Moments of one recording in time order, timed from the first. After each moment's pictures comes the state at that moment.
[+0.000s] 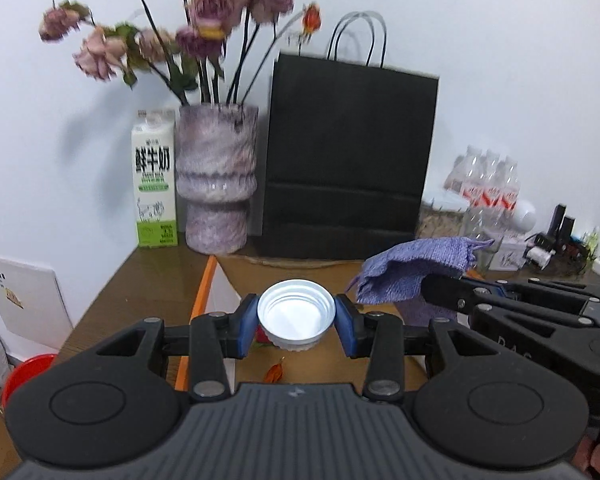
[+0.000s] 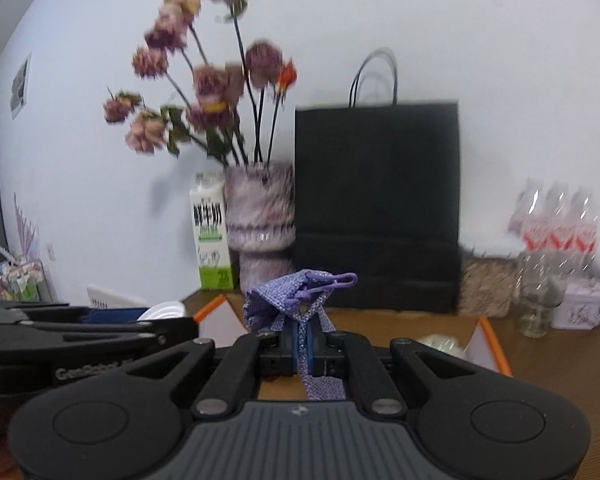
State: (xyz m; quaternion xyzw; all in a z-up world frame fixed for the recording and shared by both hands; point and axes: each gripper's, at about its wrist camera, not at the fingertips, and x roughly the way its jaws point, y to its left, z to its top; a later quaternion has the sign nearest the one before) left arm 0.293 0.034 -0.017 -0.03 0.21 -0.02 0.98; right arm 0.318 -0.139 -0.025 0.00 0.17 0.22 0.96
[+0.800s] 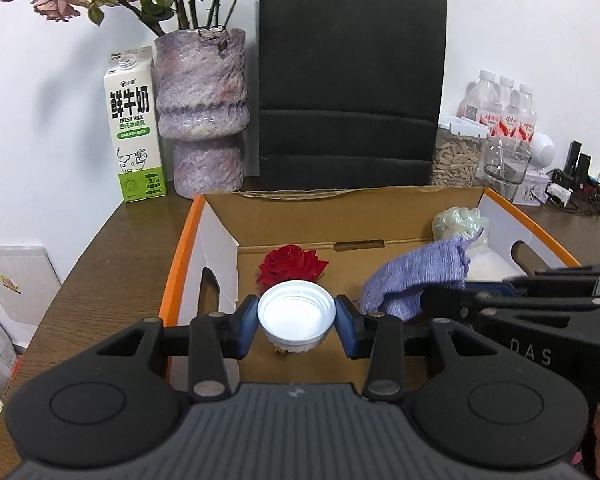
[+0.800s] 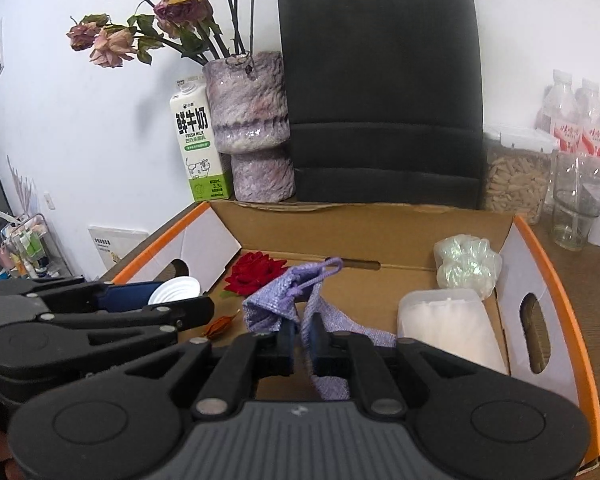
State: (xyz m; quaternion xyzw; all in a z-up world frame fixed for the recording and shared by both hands) left arm 0.330 0.034 -0.060 0.00 0.29 -0.02 0.96; right arm 0.365 -0.130 -0.077 0.01 0.31 0.23 0.92
